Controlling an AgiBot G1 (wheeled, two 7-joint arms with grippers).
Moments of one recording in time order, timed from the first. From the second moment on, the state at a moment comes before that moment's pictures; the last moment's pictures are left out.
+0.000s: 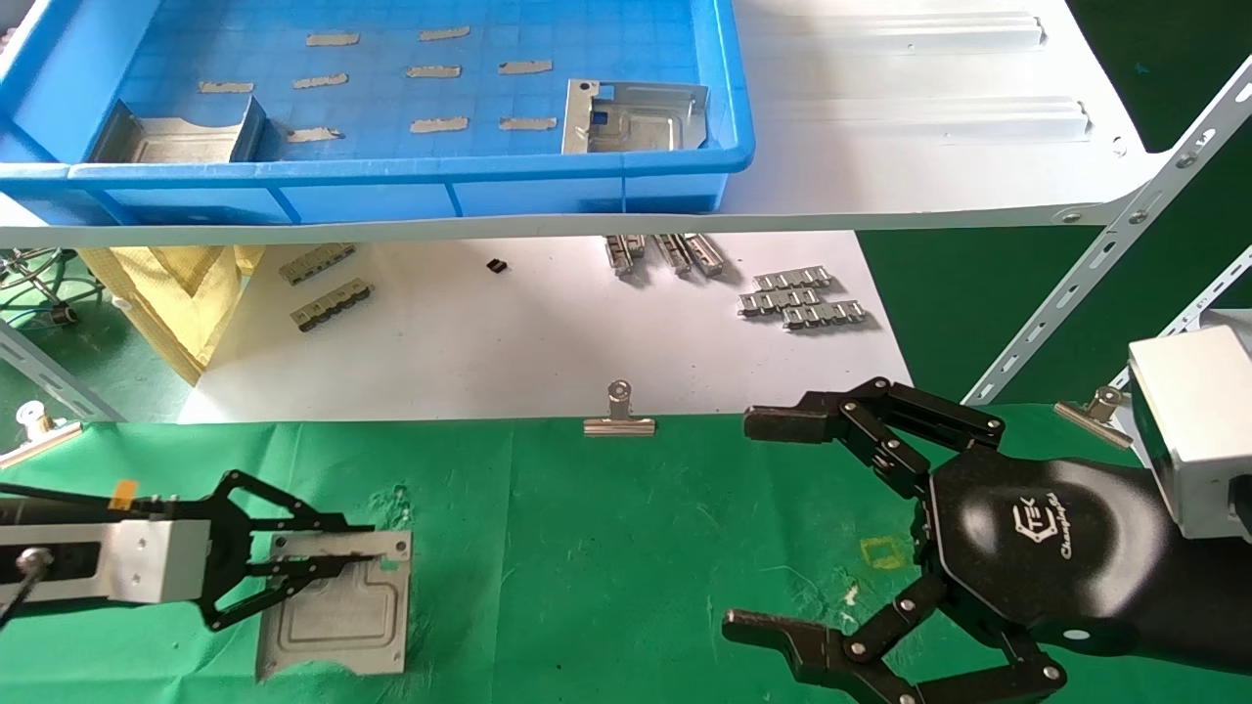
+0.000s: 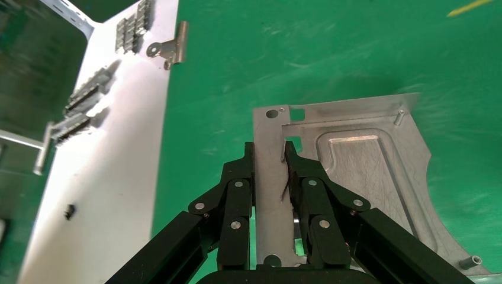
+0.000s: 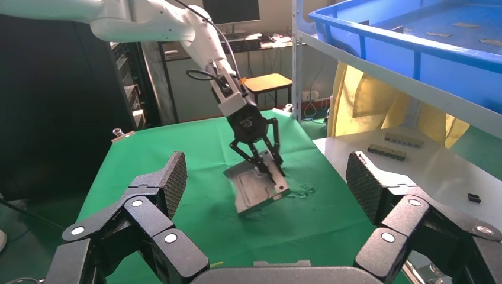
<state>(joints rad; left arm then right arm) -1.54 0.74 0.87 -0.35 1.01 1.56 0.92 1.09 -0.58 -0.37 1.26 -0.66 -1.46 0.14</state>
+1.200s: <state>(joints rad) -1.41 0.70 0.80 -0.31 0.60 1.59 0.44 1.09 -0.58 -0.37 1.26 -0.66 -1.46 0.14</state>
